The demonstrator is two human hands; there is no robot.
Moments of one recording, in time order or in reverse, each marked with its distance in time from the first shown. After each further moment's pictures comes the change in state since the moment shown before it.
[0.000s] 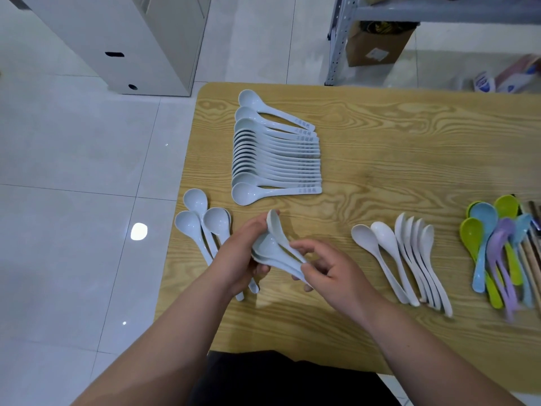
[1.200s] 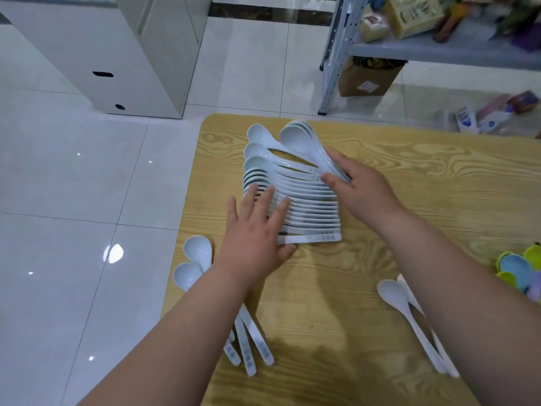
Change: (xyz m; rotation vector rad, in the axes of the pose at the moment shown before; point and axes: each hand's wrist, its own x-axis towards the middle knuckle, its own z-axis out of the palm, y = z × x) left_hand 0.102 0.059 -0.032 1.728 0.279 0.694; right_hand 0.192 -0.079 -0.087 -0.616 0.335 -0.196
